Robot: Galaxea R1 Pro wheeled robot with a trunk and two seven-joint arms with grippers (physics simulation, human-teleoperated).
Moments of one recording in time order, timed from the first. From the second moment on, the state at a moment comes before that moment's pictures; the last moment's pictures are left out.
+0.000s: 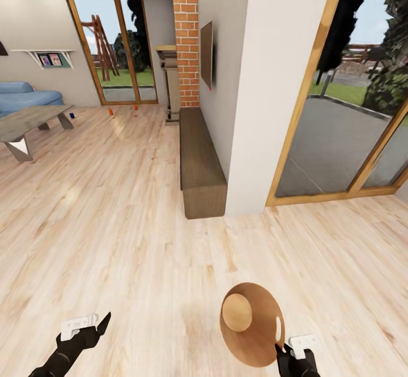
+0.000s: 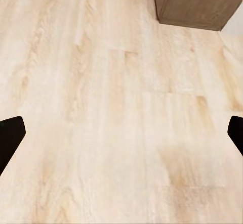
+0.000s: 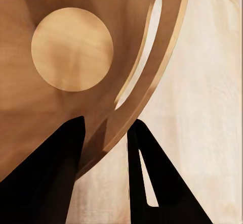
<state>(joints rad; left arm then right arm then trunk) -0.04 0.27 0.01 -1.06 0.44 -0.08 -0.15 -0.05 -0.09 0.06 -1.00 -0.02 0.09 0.07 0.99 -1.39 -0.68</state>
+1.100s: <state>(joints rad) -0.04 0.26 0.22 -1.05 0.46 -0.08 -0.17 -0.10 -0.13 0.05 -1.07 -0.02 0.09 0.08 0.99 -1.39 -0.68</state>
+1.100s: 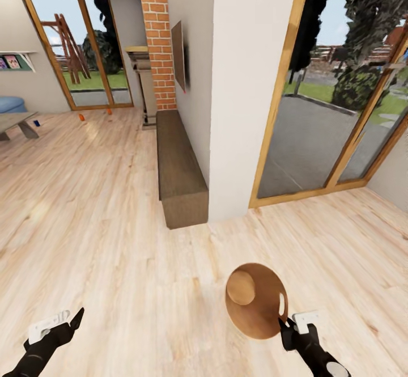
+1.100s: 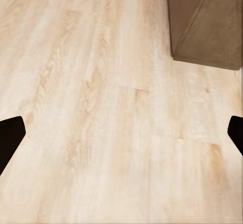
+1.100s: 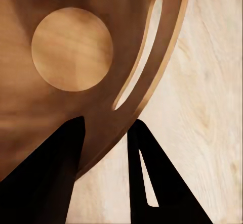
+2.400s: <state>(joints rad) -0.04 0.26 0.22 -1.04 0.46 -0.08 -0.17 -0.13 -0.12 0.06 -1.02 -0.03 0.08 0.08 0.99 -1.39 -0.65</state>
